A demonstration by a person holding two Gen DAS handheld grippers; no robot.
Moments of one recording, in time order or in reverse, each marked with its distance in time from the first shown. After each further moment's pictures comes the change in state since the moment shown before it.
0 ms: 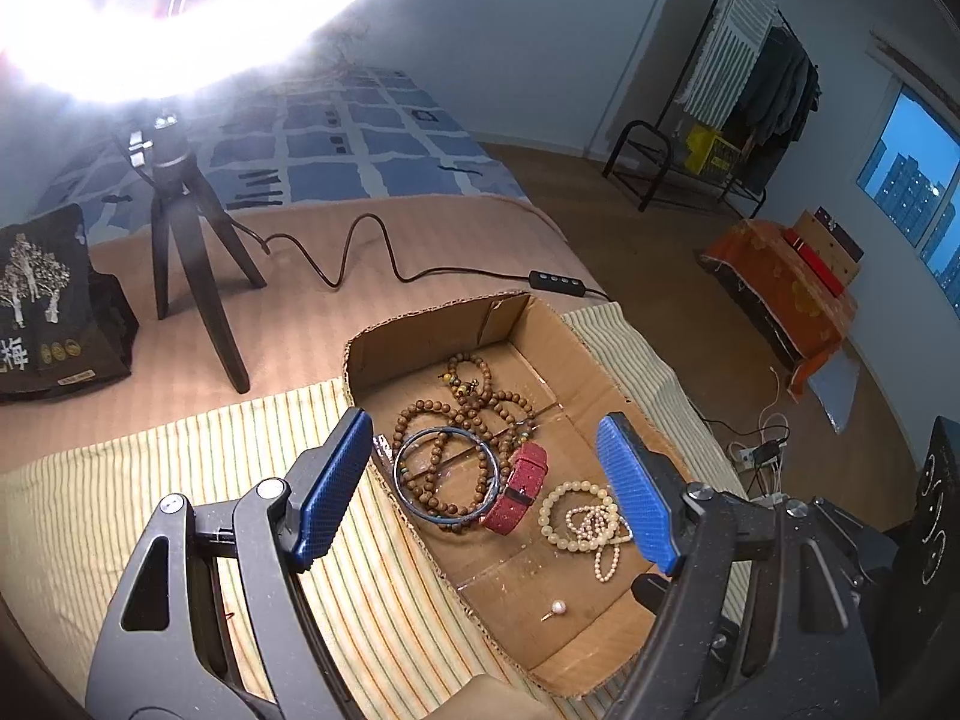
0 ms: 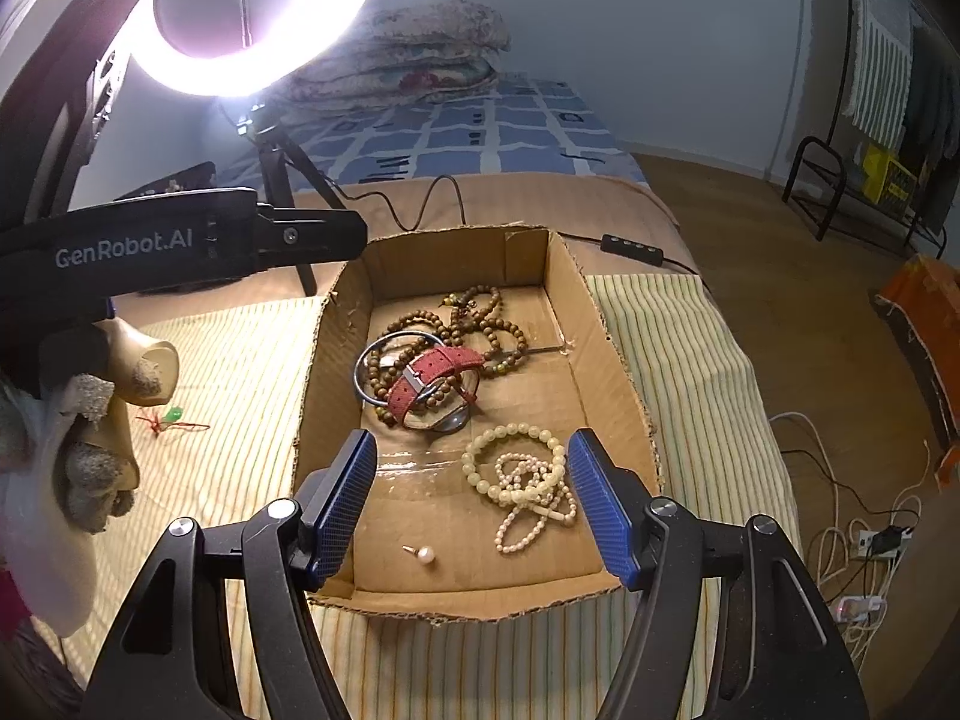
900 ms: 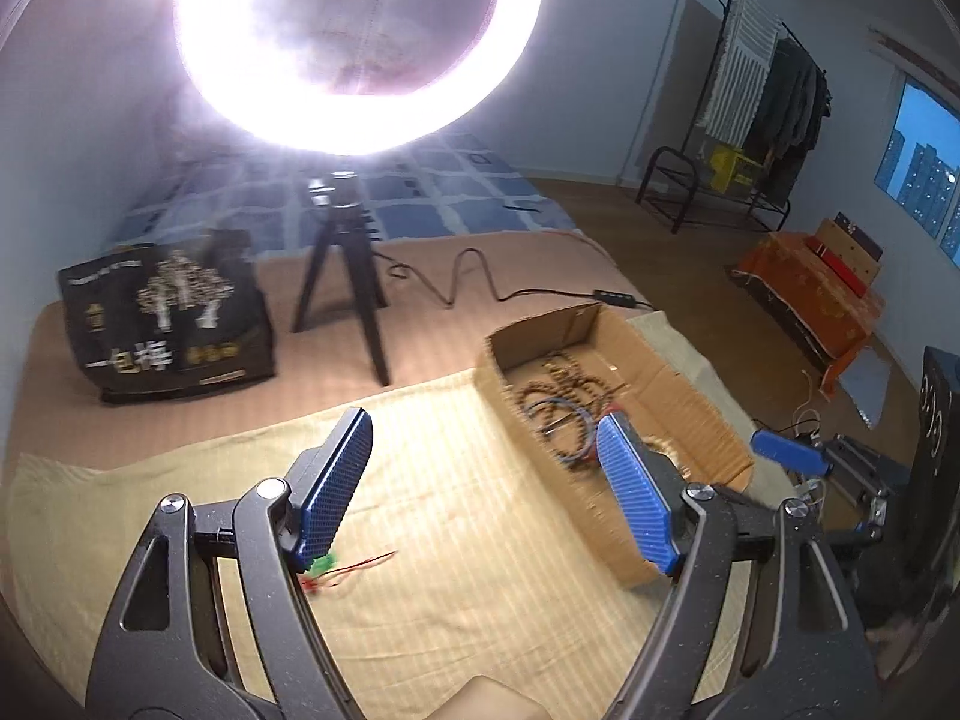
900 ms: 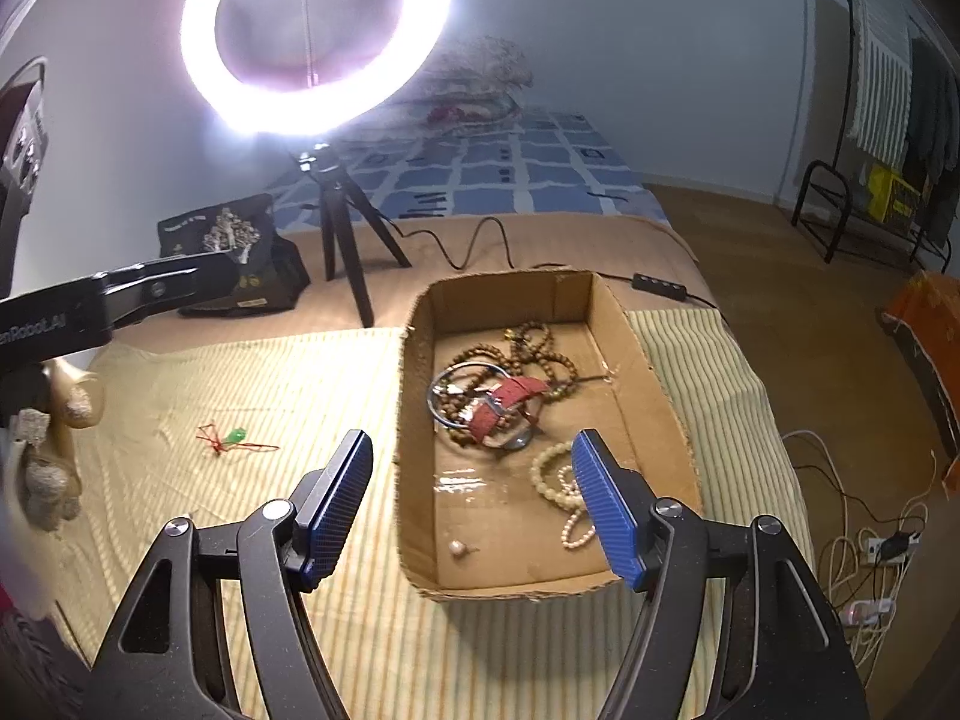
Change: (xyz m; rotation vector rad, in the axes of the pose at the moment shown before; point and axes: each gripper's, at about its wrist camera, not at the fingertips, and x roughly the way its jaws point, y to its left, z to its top) left arm -0.110 0.062 -0.030 0.039 -0.084 0.110; right arm -0.034 0.041 0.004 -0.008 -0.077 0.047
